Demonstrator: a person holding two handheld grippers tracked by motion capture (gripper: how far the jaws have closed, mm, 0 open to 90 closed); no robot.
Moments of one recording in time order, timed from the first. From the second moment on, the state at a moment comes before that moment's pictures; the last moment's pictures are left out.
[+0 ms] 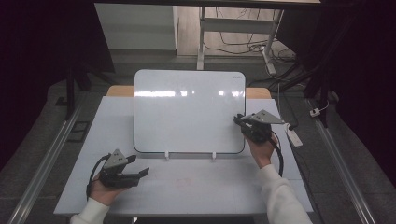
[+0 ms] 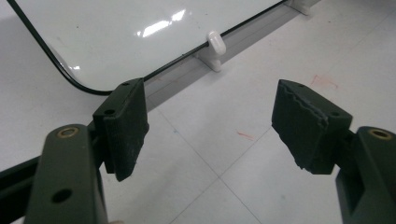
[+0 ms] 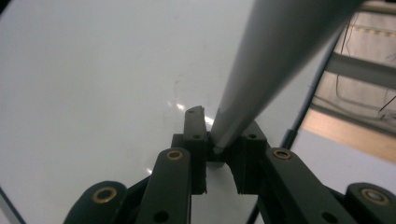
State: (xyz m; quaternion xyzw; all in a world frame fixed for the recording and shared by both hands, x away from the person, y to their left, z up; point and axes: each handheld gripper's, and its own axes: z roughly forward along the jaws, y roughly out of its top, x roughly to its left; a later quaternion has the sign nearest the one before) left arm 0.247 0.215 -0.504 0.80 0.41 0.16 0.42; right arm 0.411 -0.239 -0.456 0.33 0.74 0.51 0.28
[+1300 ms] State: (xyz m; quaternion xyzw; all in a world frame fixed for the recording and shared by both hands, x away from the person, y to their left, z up) left arm 0.248 0.216 -0.505 0.80 0.41 0.16 0.42; right arm 0.429 -0.226 -0.443 0.33 0.73 0.52 0.29
